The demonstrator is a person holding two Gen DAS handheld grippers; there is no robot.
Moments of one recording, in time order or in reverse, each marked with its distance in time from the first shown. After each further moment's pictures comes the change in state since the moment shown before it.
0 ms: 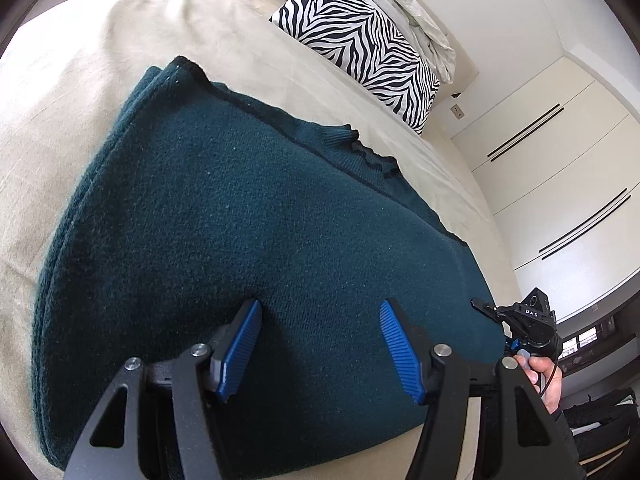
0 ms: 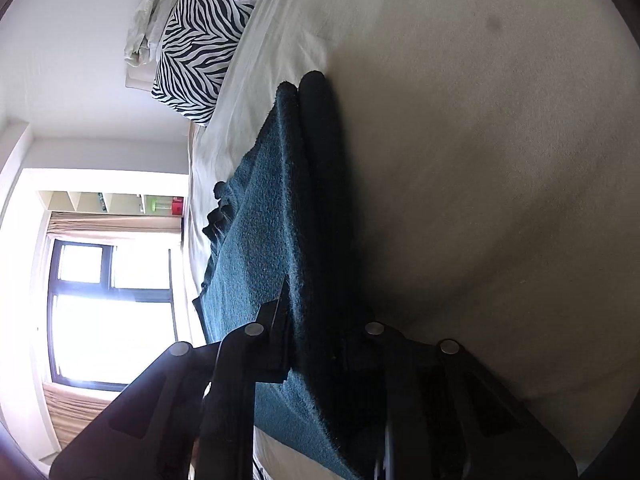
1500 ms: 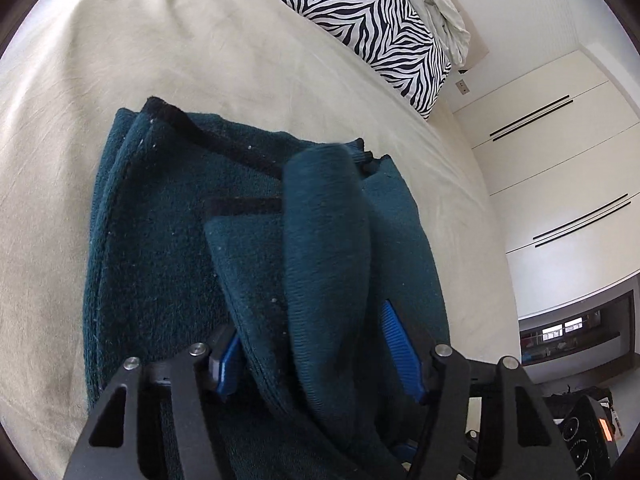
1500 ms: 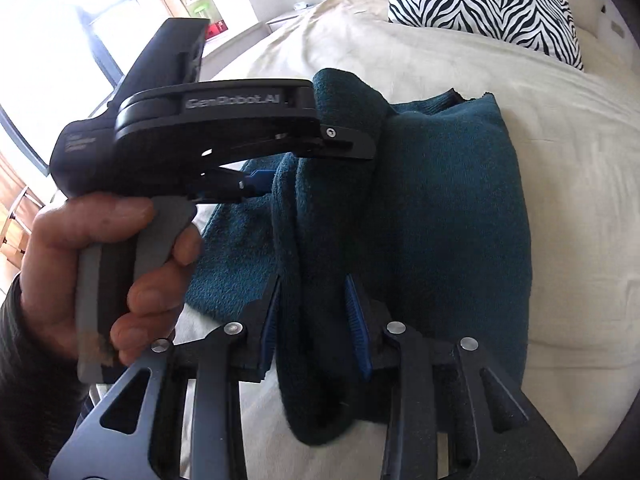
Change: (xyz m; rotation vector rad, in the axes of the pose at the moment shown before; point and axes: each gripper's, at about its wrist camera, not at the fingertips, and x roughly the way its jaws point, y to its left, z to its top) left arm 0.026 0.010 0.058 -0.018 0.164 -0.002; right arm 0.103 0.234 -0.267 -0.944 0.113 -0.290
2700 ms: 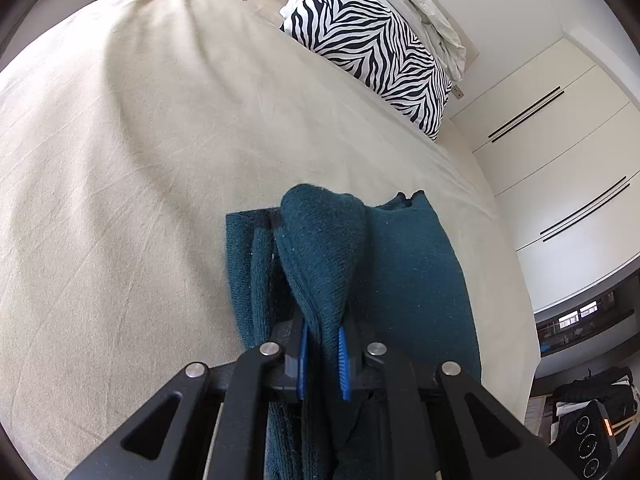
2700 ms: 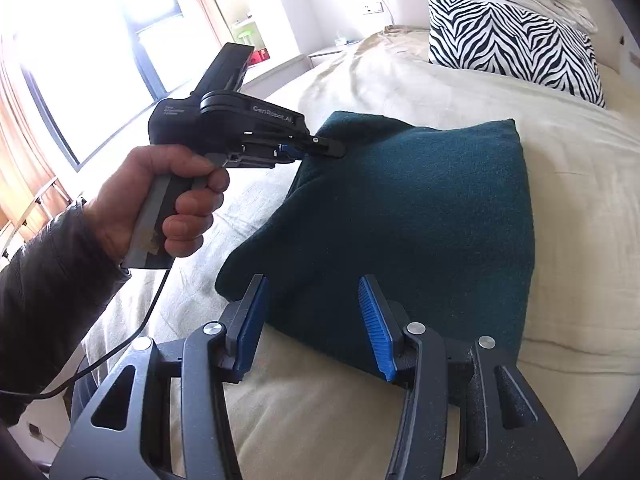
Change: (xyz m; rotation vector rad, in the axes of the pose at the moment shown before) left arm -0.051 0.066 0.046 0.094 -0.062 0.008; right arm 0.003 0.041 0.002 -0.076 -0.143 0.072
